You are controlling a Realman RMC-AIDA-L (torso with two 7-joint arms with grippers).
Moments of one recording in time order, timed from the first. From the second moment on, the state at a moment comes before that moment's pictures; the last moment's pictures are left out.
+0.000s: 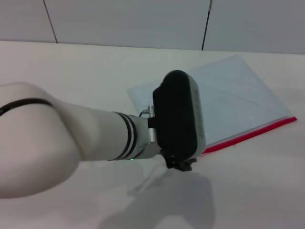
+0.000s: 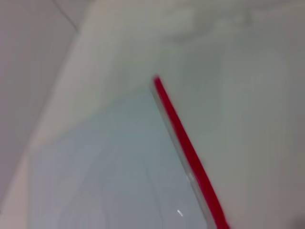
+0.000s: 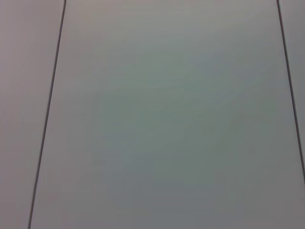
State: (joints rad) left arm -0.48 -1.92 2.25 1.59 2.68 0.79 -2.59; right arm 0.45 2.03 0.26 0.07 1.54 1.53 -2.99
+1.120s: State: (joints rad) left arm -0.53 -2.03 2.21 1.36 2.87 0.76 -2.49; right arm 0.45 2.03 0.26 0.07 1.54 1.53 -2.99
